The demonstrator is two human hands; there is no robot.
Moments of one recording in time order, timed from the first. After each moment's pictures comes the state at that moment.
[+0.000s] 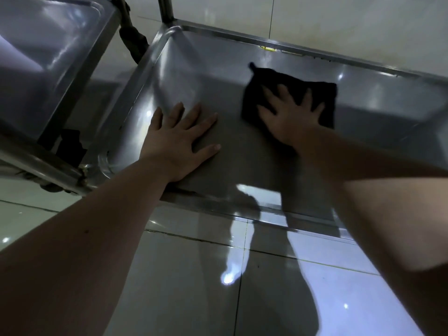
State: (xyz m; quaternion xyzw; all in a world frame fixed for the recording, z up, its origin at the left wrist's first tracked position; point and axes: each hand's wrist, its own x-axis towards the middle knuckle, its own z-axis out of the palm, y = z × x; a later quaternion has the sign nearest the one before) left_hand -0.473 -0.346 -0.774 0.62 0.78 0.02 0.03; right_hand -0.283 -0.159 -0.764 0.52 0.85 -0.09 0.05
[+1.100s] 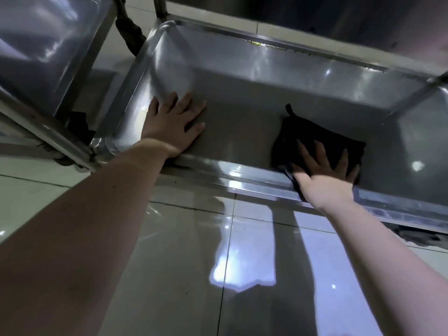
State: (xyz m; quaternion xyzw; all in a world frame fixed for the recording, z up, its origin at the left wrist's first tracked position) left_hand -0.467 -0.359 -0.769 0.62 0.79 0.01 0.05; right_hand -0.123 -0.298 -0.758 0.62 0.78 -0.09 0.09
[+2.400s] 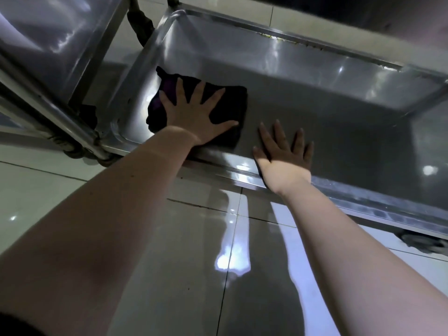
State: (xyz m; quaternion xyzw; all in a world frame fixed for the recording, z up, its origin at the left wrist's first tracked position) left_hand -0.435 -0.332 -0.751 0.54 0.83 -0.02 0.11; right_hand -0.212 -0.303 -0.770 0.54 0.83 -0.11 0.03
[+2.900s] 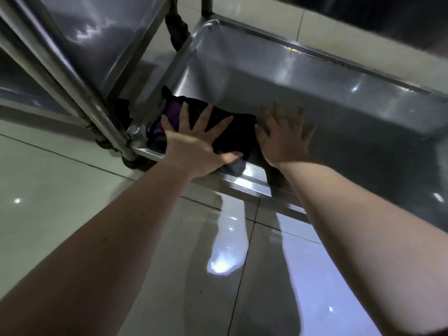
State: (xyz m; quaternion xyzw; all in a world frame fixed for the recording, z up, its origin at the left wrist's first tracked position) left_hand -0.447 -0.416 -0.758 0.52 0.85 0.01 0.09; right_hand -0.295 -0.291 -0.749 0.48 0.87 -0.11 0.00
